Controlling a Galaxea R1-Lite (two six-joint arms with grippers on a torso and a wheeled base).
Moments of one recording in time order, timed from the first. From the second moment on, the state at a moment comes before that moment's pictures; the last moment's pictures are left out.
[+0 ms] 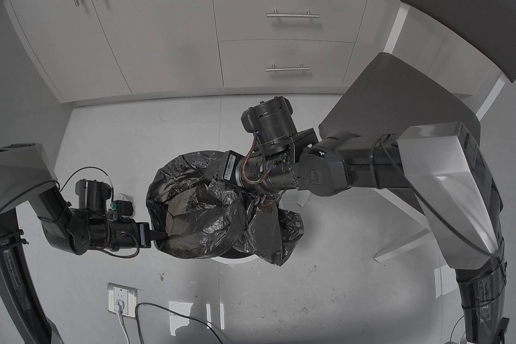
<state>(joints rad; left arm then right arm) 0.00 2.17 -0.63 -0.74 -0.64 -0.13 0.75 2.40 -1.92 0.09 0.05 0.76</state>
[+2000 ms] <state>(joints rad) -0.11 2.06 -0.63 -0.86 -0.50 -0.23 0.72 2.42 -1.84 0.10 0.02 0.60</state>
